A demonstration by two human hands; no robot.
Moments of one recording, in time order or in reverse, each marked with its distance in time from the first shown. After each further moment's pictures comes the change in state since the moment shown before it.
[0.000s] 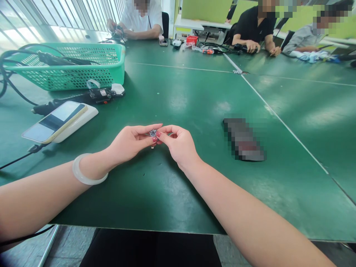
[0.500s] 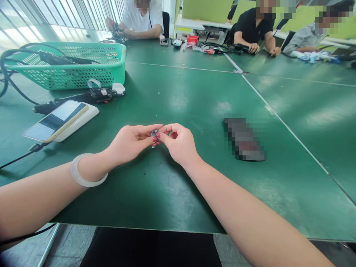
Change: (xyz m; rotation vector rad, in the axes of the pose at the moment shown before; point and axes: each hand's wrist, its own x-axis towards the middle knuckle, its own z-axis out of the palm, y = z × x) left_hand -0.004 0.005 0.002 0.097 0.031 0.032; right_hand 0.003 0.005 -0.004 -0.188 -0.013 -0.158
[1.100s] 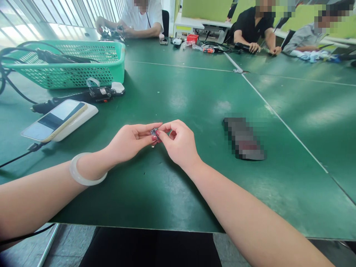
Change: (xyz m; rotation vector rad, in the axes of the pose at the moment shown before) left_hand 0.002 -0.004 -0.001 -0.097 -0.013 -0.035; right_hand -0.004 -0.006 -0.001 -0.311 0.094 -0.182
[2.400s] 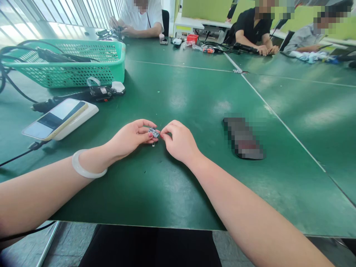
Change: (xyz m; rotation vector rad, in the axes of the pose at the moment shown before) left_hand 0.012 -0.010 -0.008 -0.166 0.029 -0.143; right_hand 0.011 0.015 -0.002 -0.330 -0.186 -0.132
